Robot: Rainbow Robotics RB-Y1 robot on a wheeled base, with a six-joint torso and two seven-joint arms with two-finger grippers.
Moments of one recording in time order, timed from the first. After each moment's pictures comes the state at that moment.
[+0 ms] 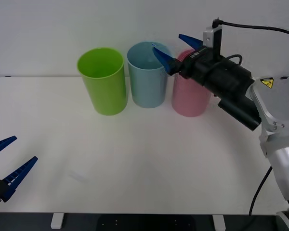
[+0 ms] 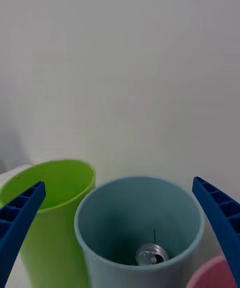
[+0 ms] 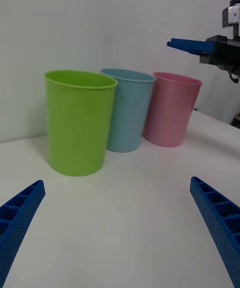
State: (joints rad) right arm -0.53 -0.33 0.02 -1.42 1.37 -0.63 -0.27; left arm 0.35 0.40 0.52 -1.66 -0.96 -1.22 0.00
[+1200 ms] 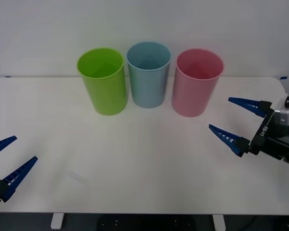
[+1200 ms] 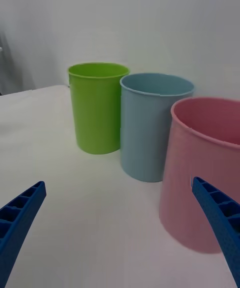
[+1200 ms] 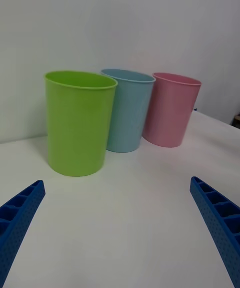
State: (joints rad) right arm 0.04 -0.42 -0.34 -1.78 1.33 -1.14 -0.12; left arm 0.35 0.40 0.52 -1.66 -0.96 -1.22 0.00
